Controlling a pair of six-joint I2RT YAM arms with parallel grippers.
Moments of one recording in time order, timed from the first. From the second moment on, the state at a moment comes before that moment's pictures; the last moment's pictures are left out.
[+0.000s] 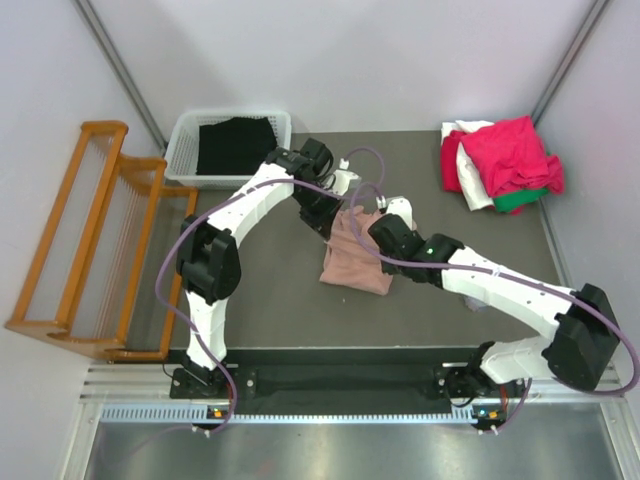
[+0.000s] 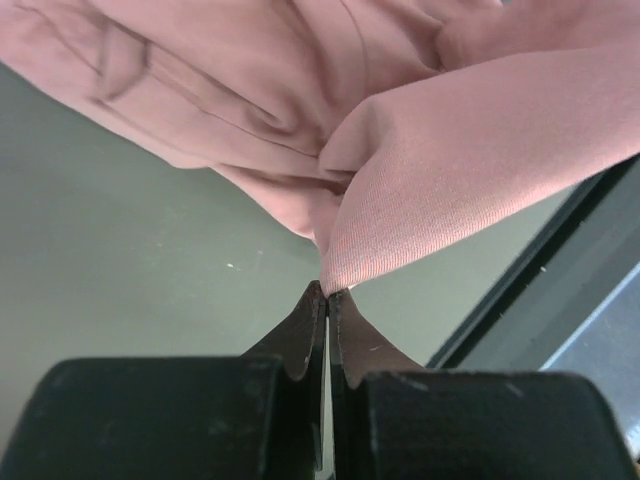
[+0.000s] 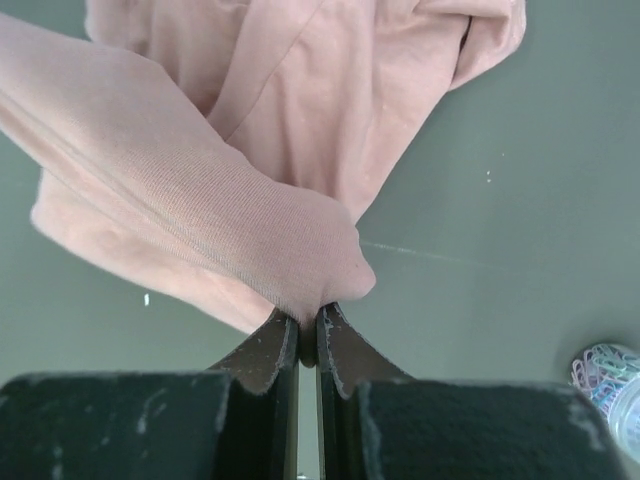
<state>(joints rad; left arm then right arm) -0.54 2.03 1.87 -1.13 0.43 0.25 0.85 1.30 1.00 -0.63 0.46 0.52</state>
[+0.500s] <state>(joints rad) -0.52 2.07 1.89 -1.06 0.33 0.20 0.79 1.45 1.00 -0.50 0.44 0.47</state>
